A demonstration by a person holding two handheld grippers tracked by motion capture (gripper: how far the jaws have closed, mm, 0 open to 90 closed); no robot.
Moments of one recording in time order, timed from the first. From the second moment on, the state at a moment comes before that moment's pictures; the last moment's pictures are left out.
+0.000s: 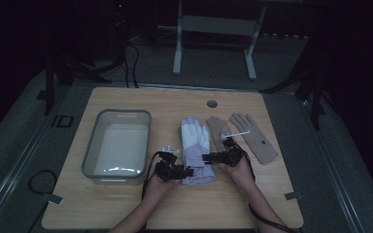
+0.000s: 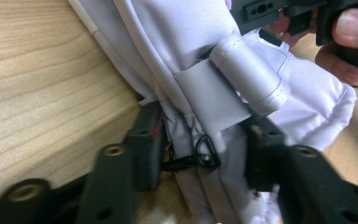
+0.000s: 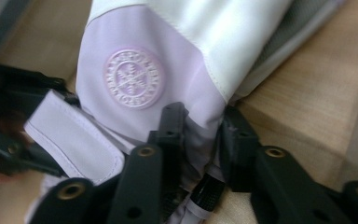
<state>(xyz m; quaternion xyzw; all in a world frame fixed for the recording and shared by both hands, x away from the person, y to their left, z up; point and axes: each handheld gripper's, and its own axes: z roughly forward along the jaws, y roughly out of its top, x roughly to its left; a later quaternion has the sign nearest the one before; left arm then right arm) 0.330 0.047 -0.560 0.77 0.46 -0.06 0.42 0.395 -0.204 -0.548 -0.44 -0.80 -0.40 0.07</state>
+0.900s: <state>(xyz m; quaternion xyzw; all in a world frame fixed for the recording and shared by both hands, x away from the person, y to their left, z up) 0.332 0.052 -0.490 0.82 0.41 -0.03 0.39 0.368 -0.177 -0.478 -0.39 -0.83 -0.39 -0.07</state>
